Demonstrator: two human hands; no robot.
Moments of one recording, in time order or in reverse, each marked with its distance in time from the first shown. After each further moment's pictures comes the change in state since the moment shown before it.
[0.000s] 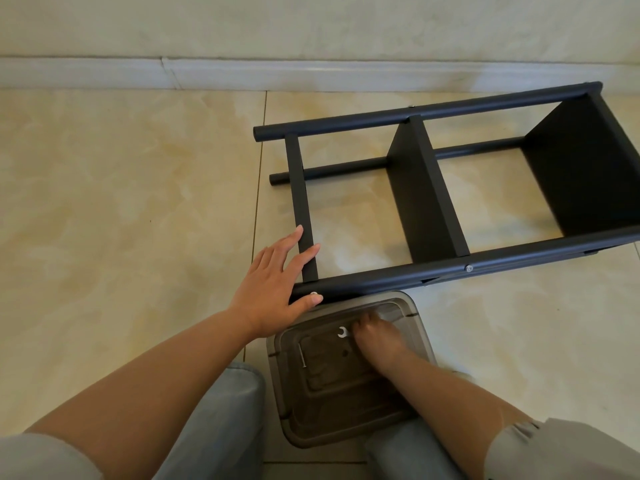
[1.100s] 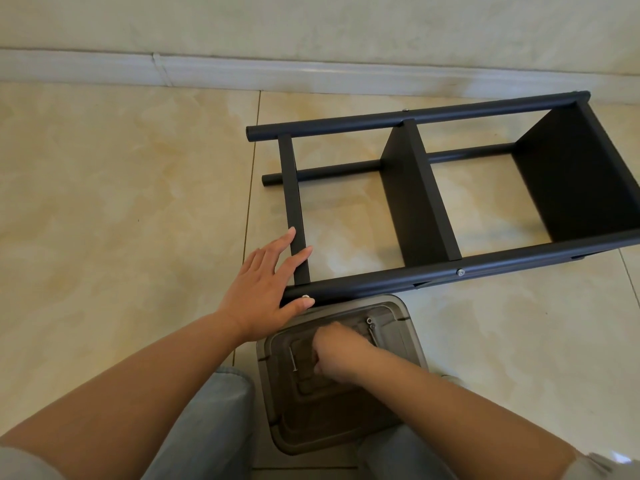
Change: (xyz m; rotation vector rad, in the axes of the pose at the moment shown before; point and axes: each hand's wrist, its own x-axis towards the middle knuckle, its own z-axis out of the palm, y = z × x) left_hand 0.000 -0.002 0.001 0.010 0.010 0.021; right_hand -0.015 -0.049 -0.077 0.362 -0.339 -0.029
